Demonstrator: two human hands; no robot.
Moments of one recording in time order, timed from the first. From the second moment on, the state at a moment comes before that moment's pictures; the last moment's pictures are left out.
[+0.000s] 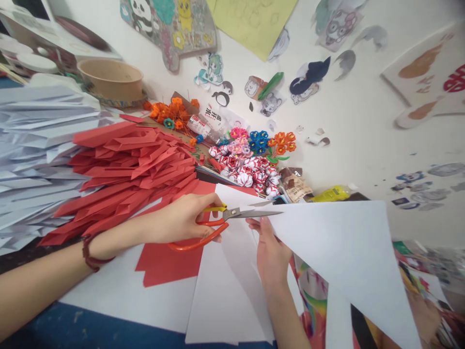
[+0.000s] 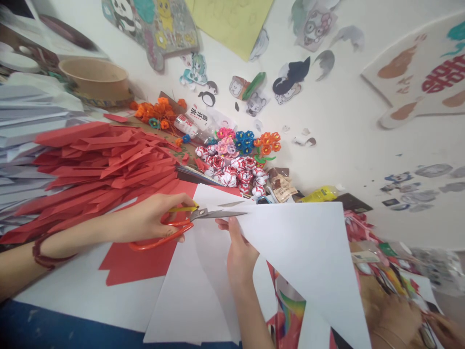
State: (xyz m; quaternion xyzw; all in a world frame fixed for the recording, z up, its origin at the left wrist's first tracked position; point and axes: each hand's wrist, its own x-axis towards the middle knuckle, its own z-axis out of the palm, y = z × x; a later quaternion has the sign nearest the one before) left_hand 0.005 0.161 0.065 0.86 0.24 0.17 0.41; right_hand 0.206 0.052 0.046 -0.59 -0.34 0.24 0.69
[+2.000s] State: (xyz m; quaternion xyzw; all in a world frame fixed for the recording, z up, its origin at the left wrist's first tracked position) left_hand 0.008 0.158 0.053 0.88 0.28 0.15 0.35; right_hand 0.196 0.054 0.044 -0.55 -0.23 0.23 0.77
